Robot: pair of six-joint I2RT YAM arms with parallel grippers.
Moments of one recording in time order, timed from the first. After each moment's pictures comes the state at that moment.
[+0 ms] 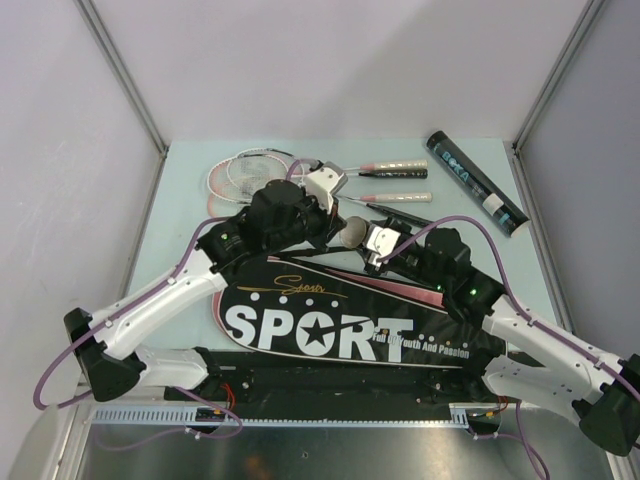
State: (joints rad) left arm -0.90 1.26 1.32 -0.42 -0.01 -0.12; right arm 0.77 0.93 0.74 0.06 -0.16 -0.61
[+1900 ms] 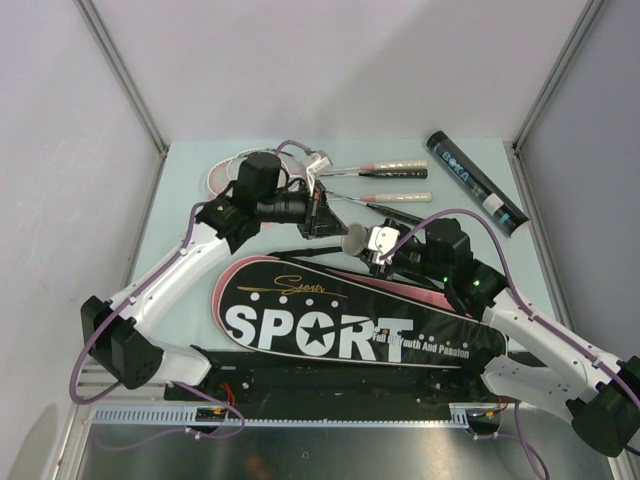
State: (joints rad) left arm -0.60 1.37 1.31 -0.37 0.76 -0.22; right arm 0.69 0.96 0.79 -0.10 -0.35 -0.65
